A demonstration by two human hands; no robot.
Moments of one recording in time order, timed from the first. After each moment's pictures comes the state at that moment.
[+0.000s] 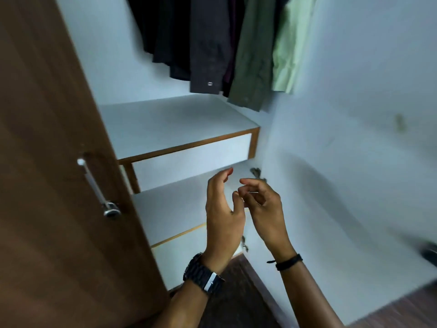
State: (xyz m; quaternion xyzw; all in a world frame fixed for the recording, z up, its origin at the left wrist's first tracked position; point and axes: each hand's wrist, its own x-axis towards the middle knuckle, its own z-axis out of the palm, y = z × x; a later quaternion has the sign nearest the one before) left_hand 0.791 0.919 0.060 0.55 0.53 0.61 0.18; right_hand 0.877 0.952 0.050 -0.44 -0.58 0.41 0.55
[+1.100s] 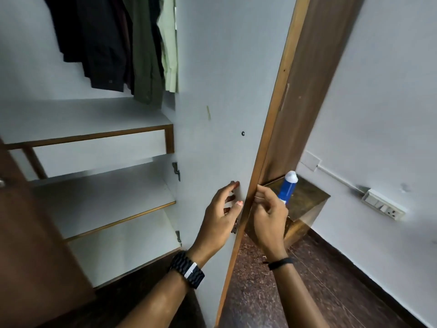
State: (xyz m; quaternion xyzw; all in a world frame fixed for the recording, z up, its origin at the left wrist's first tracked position) left_hand 1.105 0.860 0.041 0.61 0.44 0.53 0.39; right_hand 1.223 0.867 0.046 -0.52 -0.56 0.19 0.61
